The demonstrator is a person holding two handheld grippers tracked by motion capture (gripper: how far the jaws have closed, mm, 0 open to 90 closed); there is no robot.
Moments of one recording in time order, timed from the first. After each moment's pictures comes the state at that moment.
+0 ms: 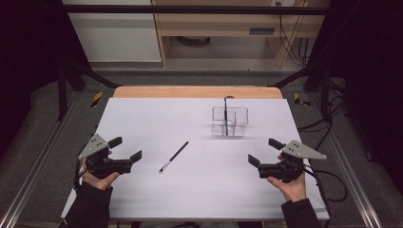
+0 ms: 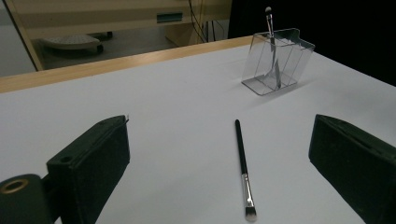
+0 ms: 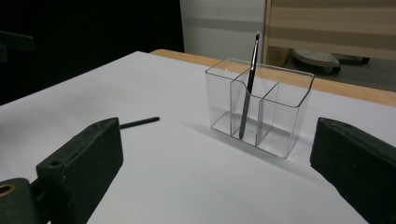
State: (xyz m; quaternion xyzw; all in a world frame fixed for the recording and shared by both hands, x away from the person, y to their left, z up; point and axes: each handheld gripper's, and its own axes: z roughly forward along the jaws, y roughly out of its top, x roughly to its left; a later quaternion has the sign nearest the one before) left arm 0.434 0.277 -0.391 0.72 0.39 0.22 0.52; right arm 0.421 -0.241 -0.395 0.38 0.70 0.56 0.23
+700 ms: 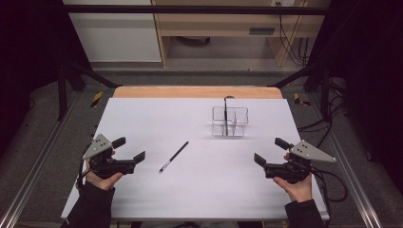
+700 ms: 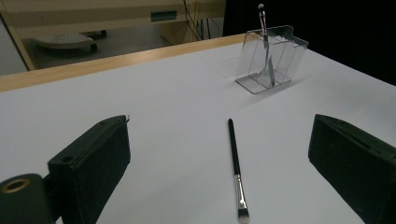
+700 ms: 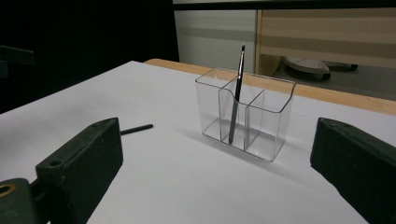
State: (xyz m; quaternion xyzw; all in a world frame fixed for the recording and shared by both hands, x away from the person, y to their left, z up) left arm 0.436 0.267 -0.392 0.73 0.38 0.21 0.52; right arm 0.415 -0.253 -0.390 0.38 0.69 0.56 0.24
